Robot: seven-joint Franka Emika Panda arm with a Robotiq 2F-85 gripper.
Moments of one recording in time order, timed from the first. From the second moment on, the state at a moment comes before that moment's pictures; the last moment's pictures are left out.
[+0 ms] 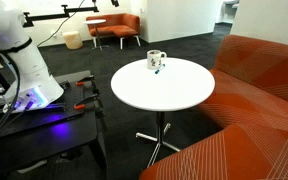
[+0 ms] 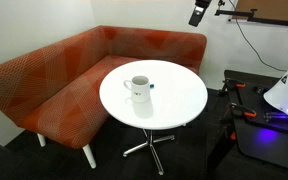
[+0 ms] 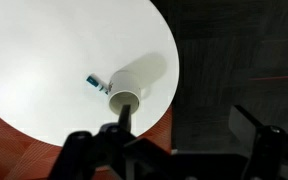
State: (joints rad) arm 0.11 -0.44 0.31 -2.43 0.12 2.26 0.40
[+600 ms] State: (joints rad) arm 0.11 -0.44 0.31 -2.43 0.12 2.26 0.40
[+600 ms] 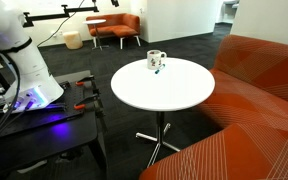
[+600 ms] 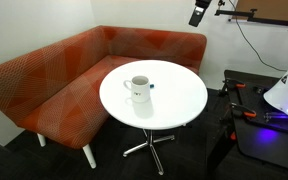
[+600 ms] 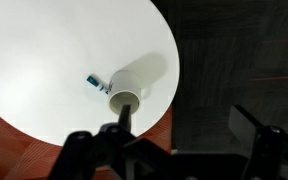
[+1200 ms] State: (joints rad) arm 0.10 -0.45 0.22 -2.38 0.14 2.27 0.42
